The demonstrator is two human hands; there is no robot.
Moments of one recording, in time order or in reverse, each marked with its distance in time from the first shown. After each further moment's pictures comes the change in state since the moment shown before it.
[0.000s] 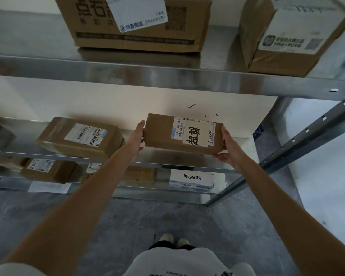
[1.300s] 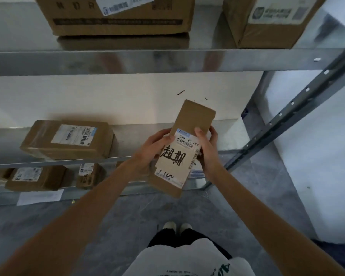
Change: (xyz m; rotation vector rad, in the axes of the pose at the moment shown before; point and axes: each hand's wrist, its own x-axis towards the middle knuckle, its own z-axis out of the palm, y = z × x) left_hand -0.048 -0.033 0.023 0.242 -0.583 0.264; right_hand -0.069 0.047 0.070 0.436 0.070 -0.259
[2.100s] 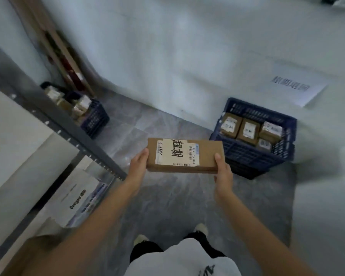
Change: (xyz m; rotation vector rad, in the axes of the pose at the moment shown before) left_hand -0.021 -0.055 0.406 0.382 -0.501 -0.107; right_hand -0.275 0.106 -0.358 0.483 1.294 0.031
